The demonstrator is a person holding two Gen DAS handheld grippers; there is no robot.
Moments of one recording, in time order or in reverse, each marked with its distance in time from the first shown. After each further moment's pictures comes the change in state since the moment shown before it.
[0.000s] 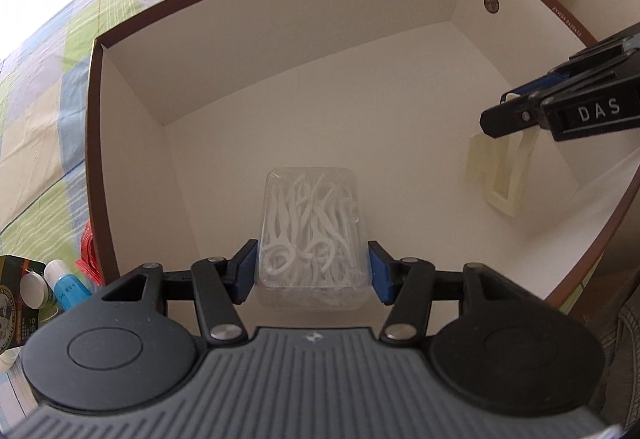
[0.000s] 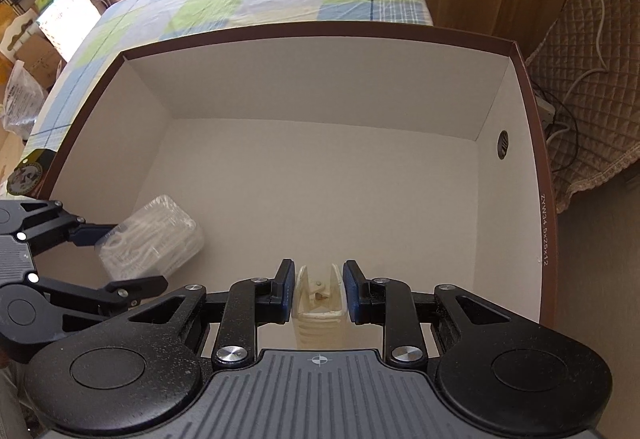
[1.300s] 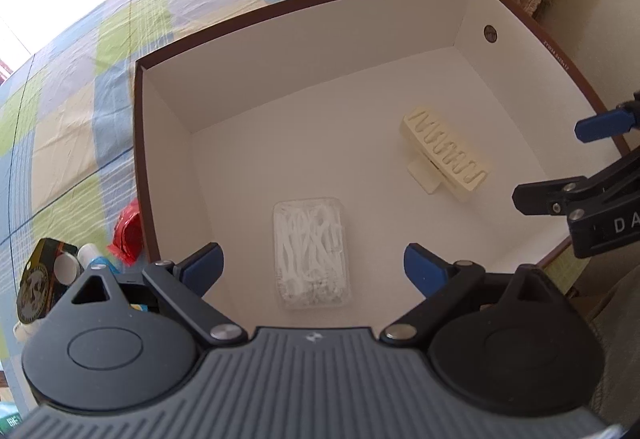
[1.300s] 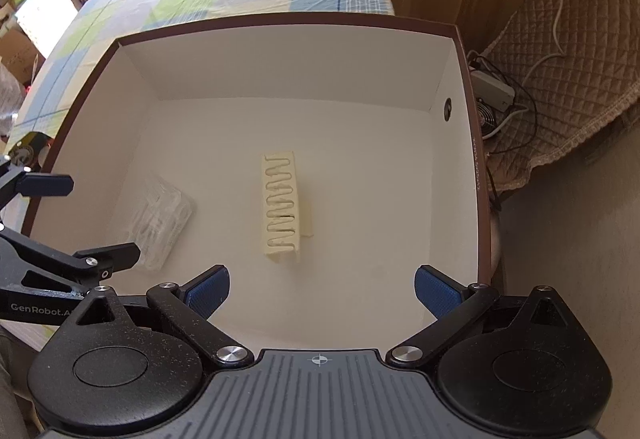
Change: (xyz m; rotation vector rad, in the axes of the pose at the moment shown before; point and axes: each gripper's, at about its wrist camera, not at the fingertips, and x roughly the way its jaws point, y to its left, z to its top) left arm -0.046 -0.014 0.010 -0.062 0.001 0.057; right arm -0.045 0.004 -0.027 0.050 0.034 -0.102
